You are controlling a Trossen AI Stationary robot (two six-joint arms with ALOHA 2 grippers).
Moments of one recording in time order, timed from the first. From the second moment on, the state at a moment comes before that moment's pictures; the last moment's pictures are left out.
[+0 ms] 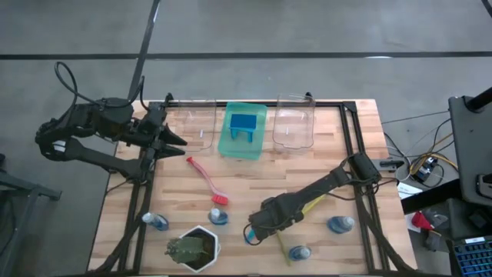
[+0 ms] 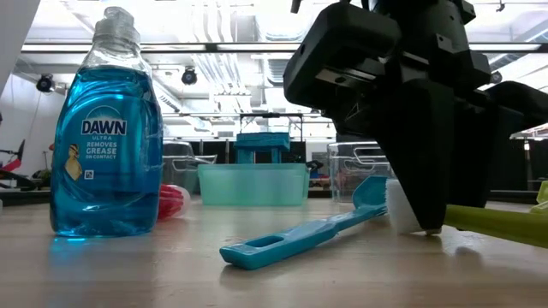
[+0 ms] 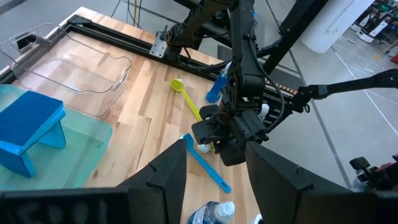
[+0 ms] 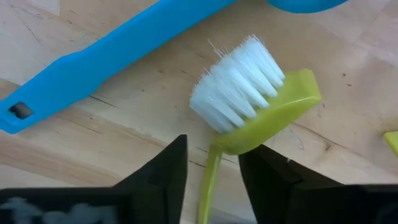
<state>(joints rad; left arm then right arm) -0.03 0.89 1.47 -0.96 0.09 -0.39 0.42 2.11 1.53 -0.86 -0.21 1.61</state>
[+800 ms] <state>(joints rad) -0.03 0.89 1.47 -0.96 0.09 -0.37 0.37 2.10 1.57 -0.86 -0.21 1.54</state>
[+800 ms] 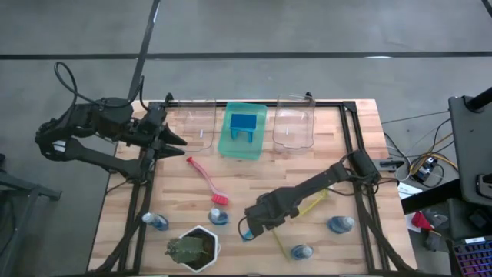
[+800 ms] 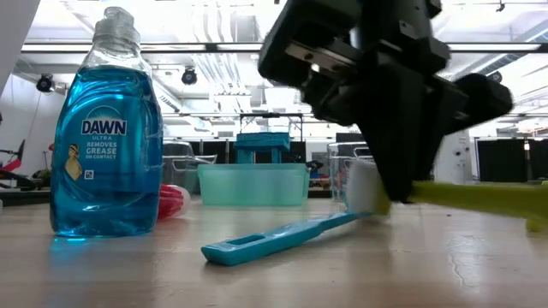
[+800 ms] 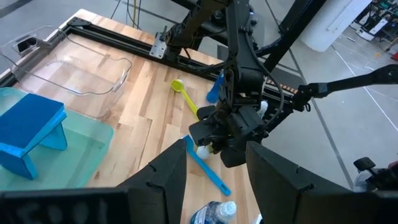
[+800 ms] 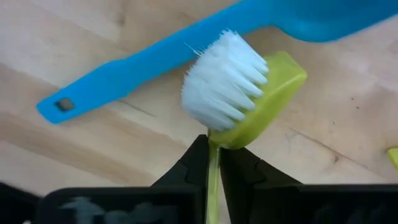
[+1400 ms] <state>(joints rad) -0.03 0.89 1.47 -0.96 0.09 -0.36 0.22 2.06 1.77 -1.12 -0.18 1.33</state>
